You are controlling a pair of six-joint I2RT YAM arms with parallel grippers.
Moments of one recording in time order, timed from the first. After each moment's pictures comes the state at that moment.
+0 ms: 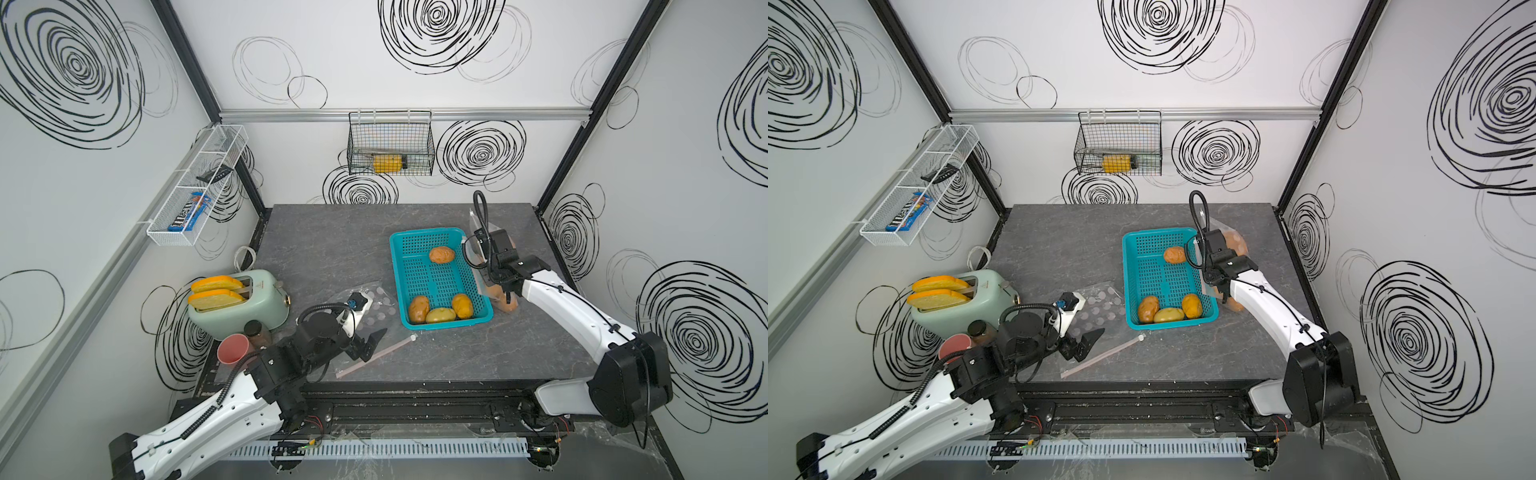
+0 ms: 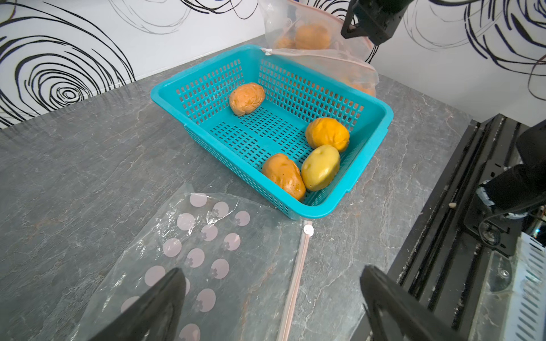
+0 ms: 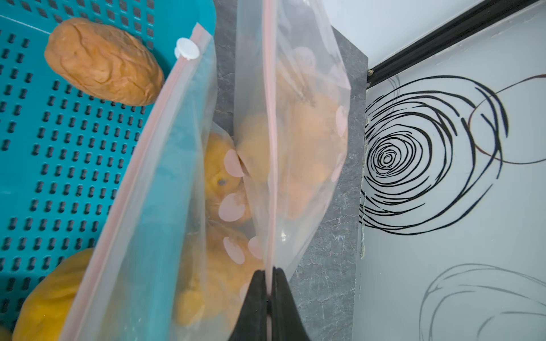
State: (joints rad) left arm -0.85 0.59 0.53 -0.38 -0.10 -0.13; right arm 0.39 1.38 1.08 -0.64 0.54 -0.14
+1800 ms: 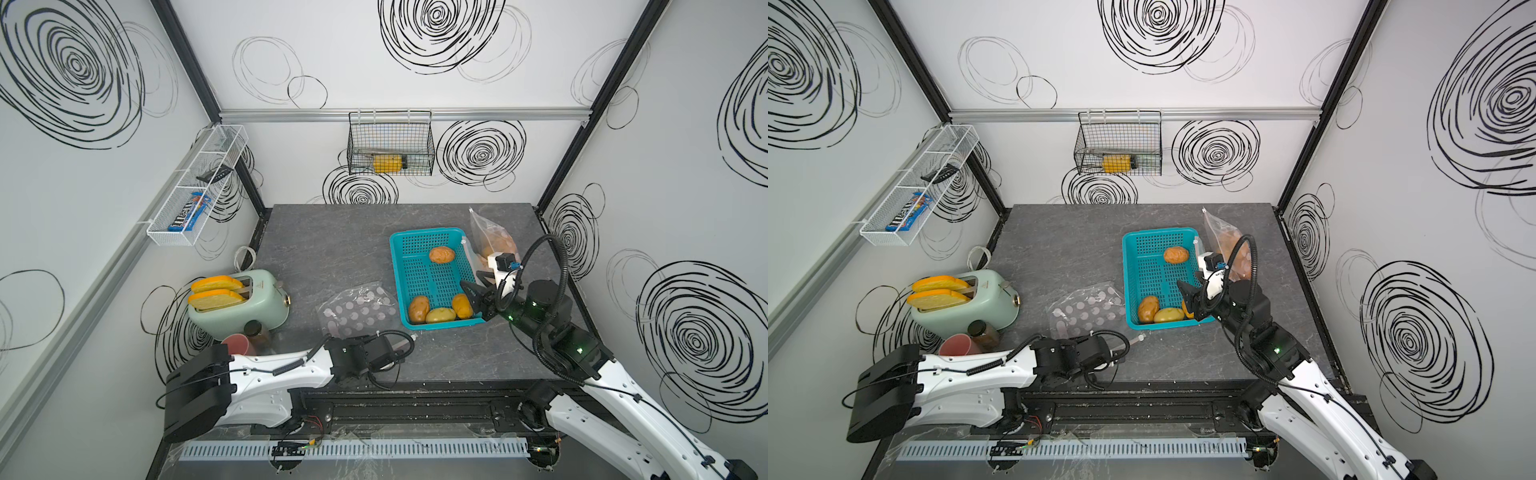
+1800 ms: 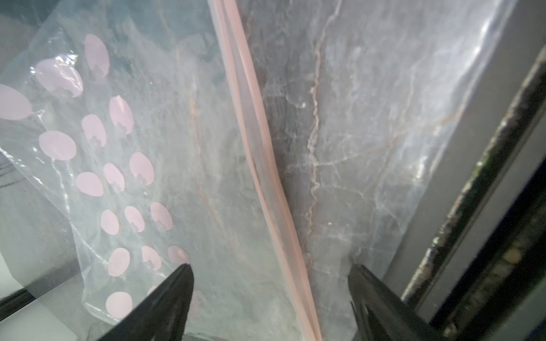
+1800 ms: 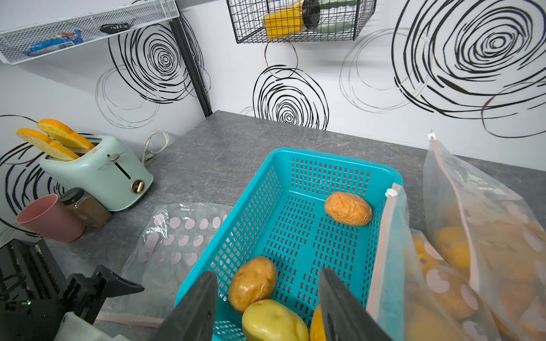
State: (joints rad) left arm -1.12 1.20 0.56 -0.63 -0.34 0.30; right arm 0.62 0.67 0.71 -0.29 0.01 0.16
